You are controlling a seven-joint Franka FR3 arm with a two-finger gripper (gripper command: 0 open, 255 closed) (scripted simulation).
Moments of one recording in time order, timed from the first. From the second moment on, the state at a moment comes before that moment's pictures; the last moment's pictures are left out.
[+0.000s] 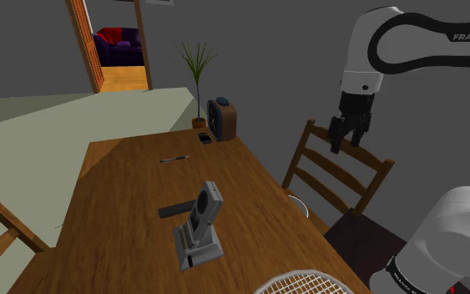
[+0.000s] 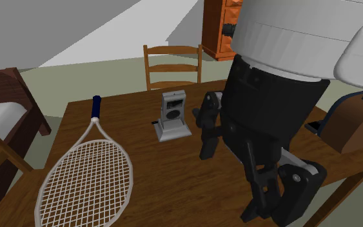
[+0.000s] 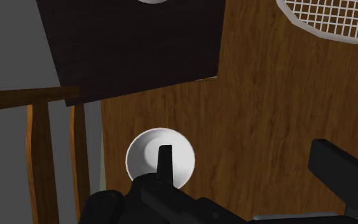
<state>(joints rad) 0.00 -0.74 -0.01 -2.43 0.05 1.54 0.16</state>
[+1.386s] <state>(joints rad) 0.15 -0.37 0.28 -2.25 0.32 1.83 0.47</state>
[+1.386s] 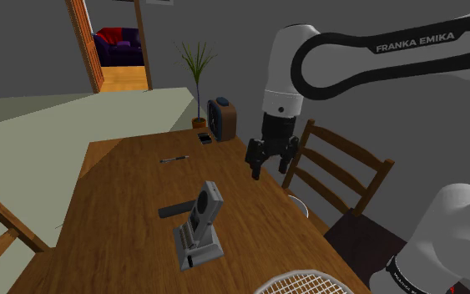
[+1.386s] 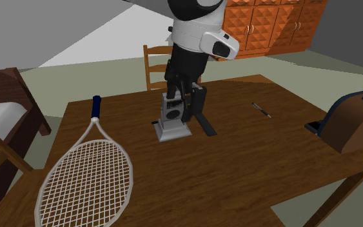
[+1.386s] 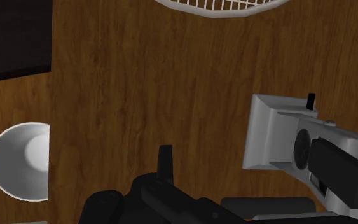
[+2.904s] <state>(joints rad) 0.22 -0.01 0.43 -2.05 0.30 2.08 0.65</state>
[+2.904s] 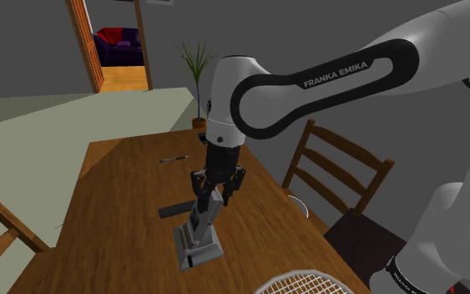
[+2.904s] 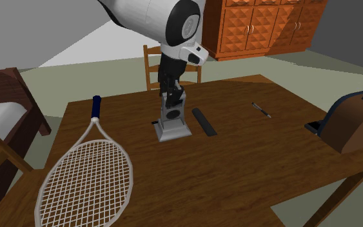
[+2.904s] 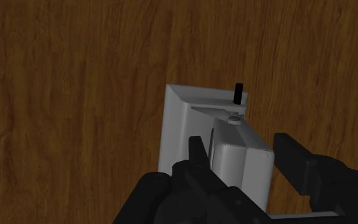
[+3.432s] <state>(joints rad) 0.22 -0.02 0.43 -2.05 0.30 2.07 0.65</state>
